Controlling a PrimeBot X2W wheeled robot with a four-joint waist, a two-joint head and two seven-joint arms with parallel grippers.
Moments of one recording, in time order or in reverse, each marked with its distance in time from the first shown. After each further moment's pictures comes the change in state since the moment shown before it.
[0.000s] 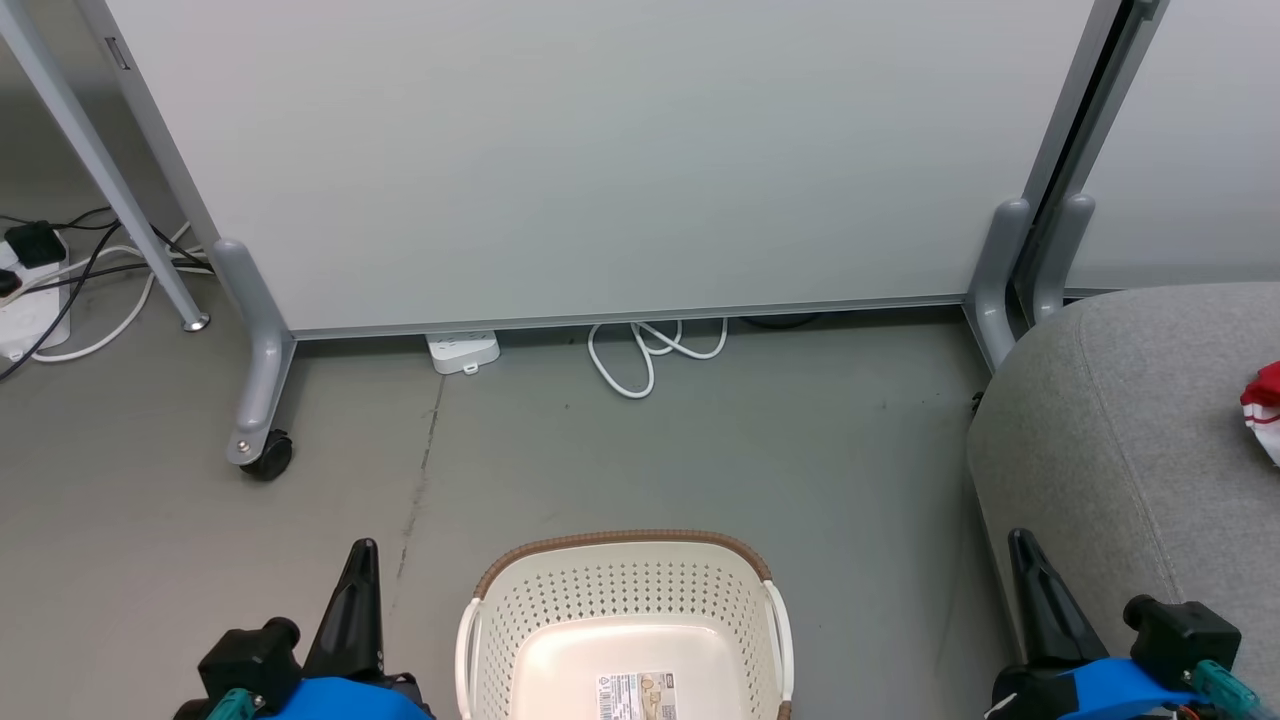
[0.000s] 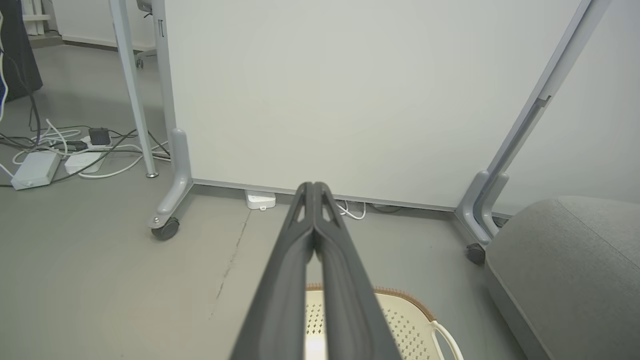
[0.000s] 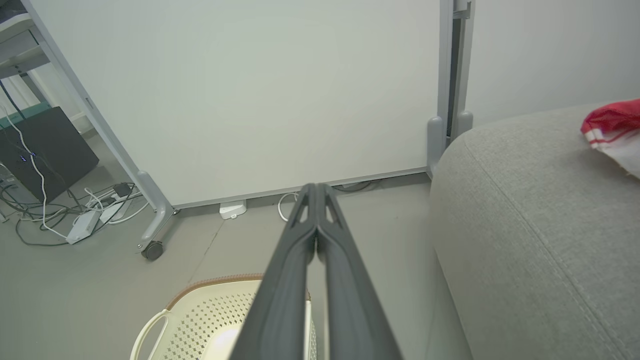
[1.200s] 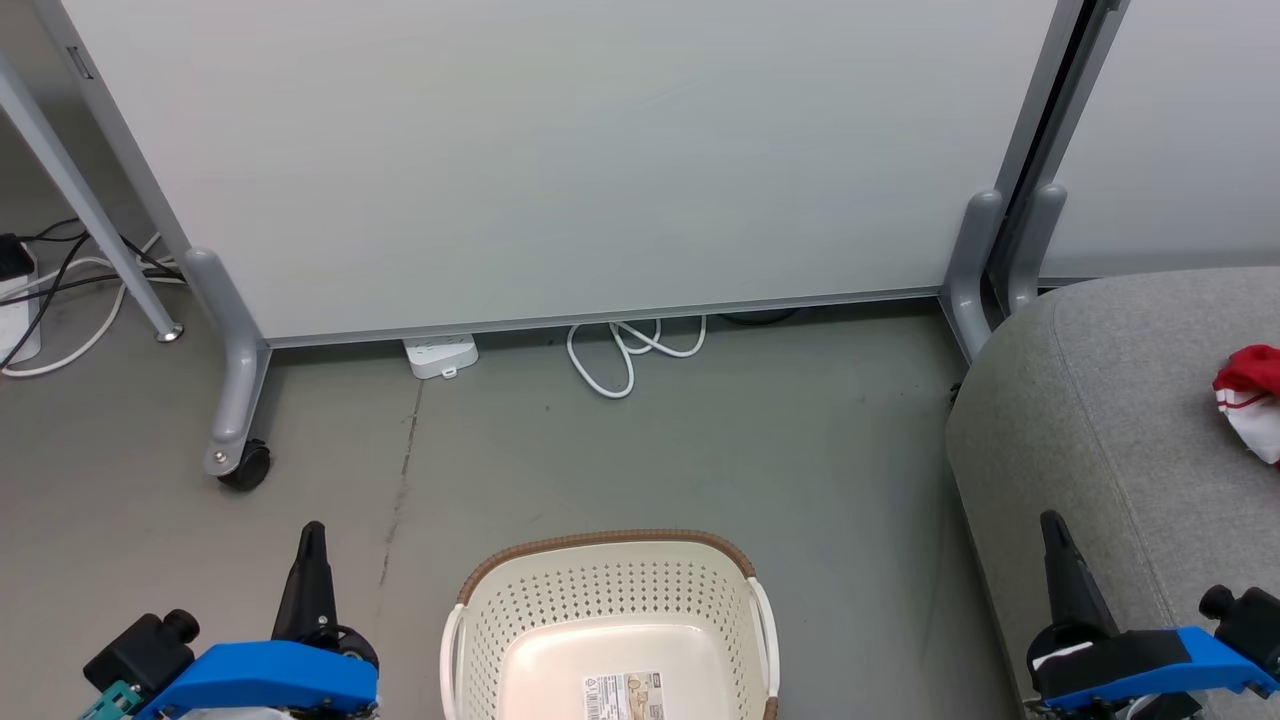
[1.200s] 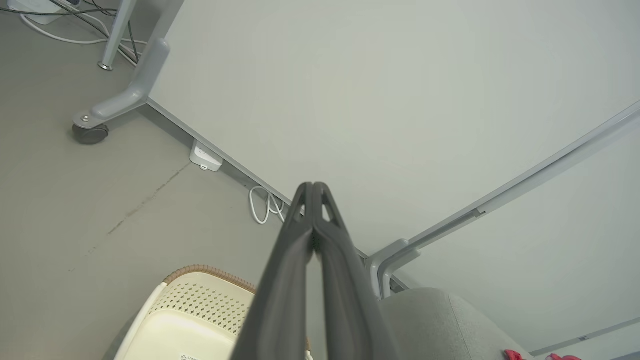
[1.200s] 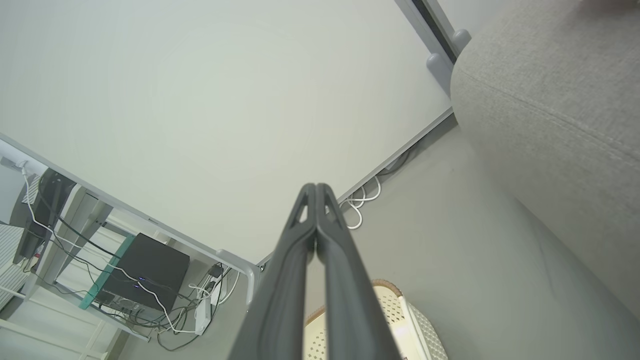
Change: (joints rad) left arm -0.036 0.003 0.057 -0.030 -0.586 0.000 0.143; right arm -0.026 0.000 -0.030 -0.027 0.584 0.000 0.143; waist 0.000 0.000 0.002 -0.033
